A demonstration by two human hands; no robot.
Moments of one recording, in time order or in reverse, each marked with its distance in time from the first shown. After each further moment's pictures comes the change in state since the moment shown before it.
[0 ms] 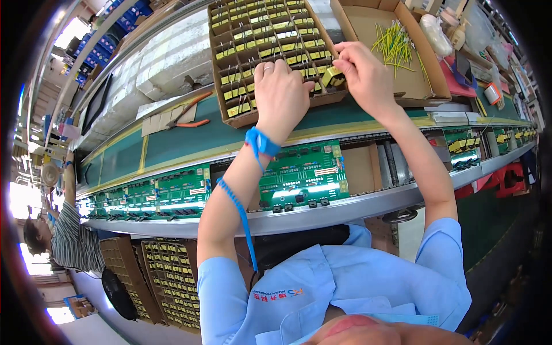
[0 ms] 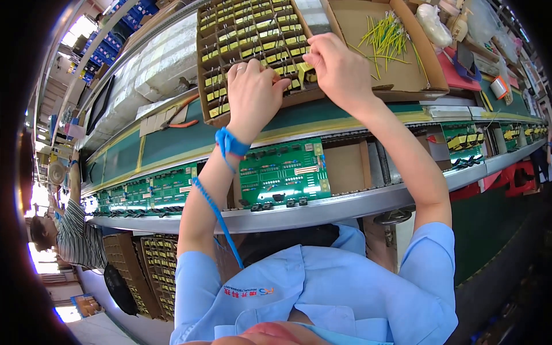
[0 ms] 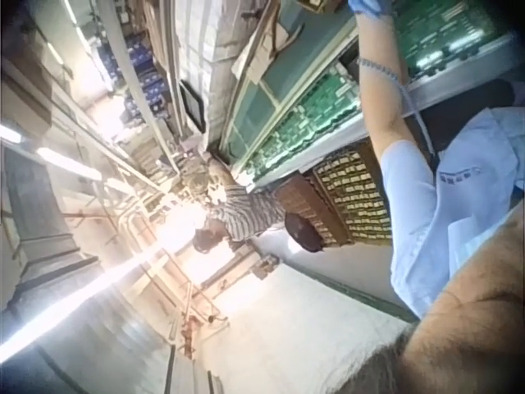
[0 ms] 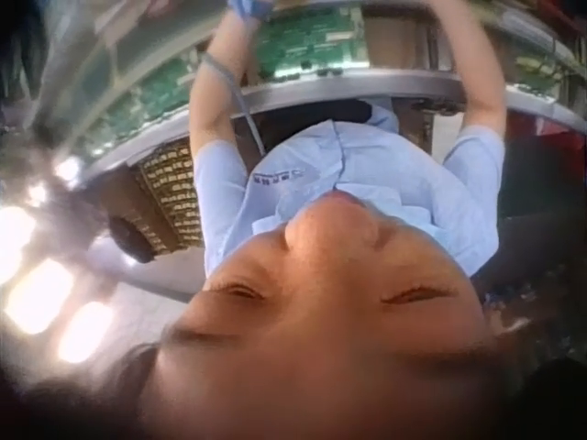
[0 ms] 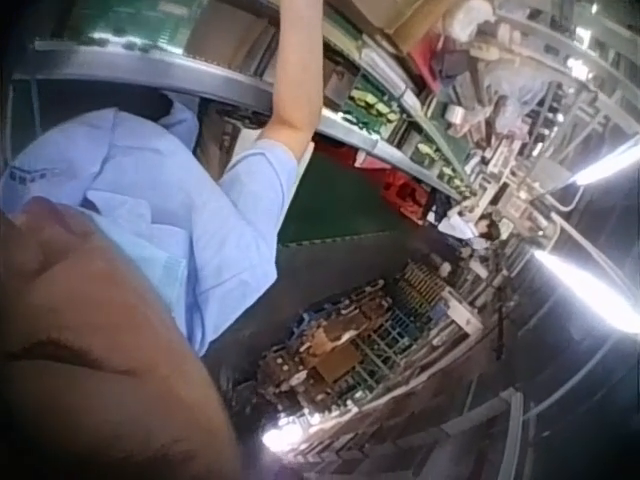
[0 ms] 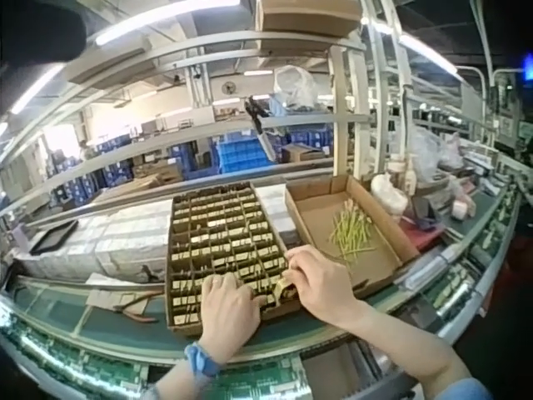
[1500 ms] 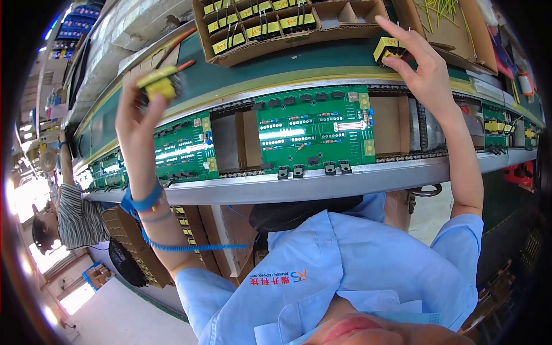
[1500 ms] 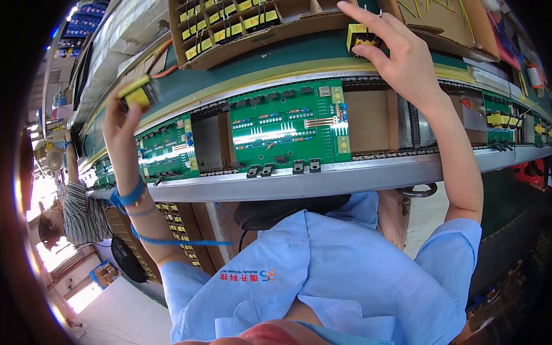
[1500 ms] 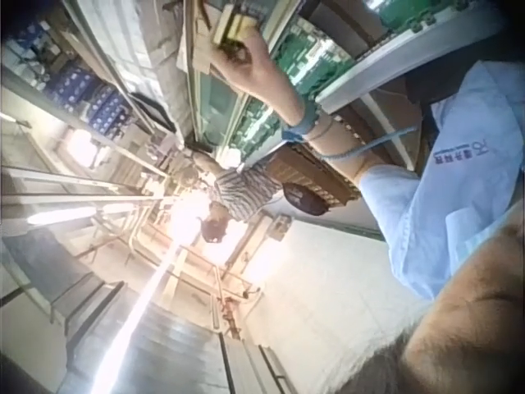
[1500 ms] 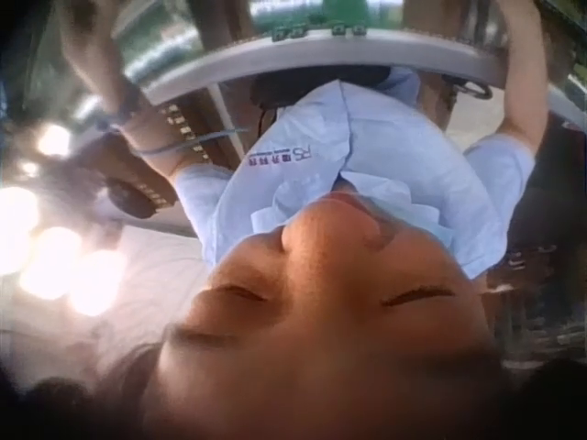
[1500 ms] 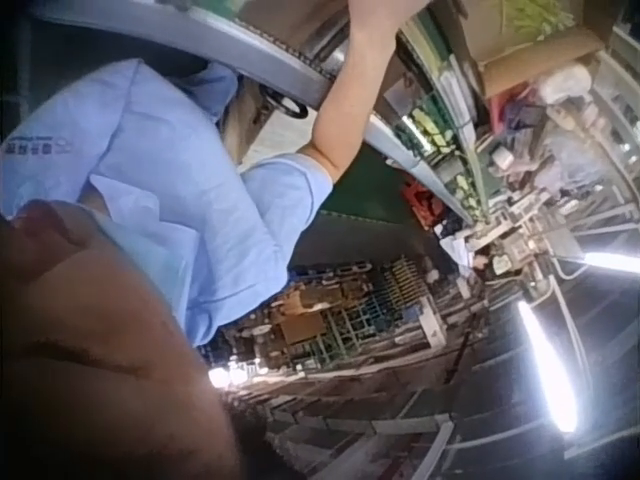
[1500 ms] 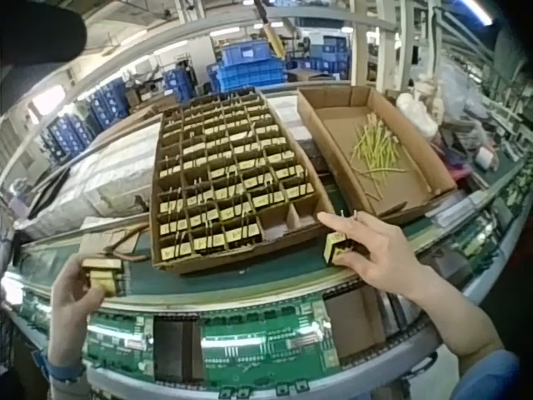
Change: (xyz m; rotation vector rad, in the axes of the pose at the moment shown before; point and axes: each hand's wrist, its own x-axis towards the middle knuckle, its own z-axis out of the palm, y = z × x) left_hand -0.108 -0.118 -0.130 -0.823 -0.138 -0.667; right_hand -0.079 0.030 -0.028 0.049 -0.422 0.094
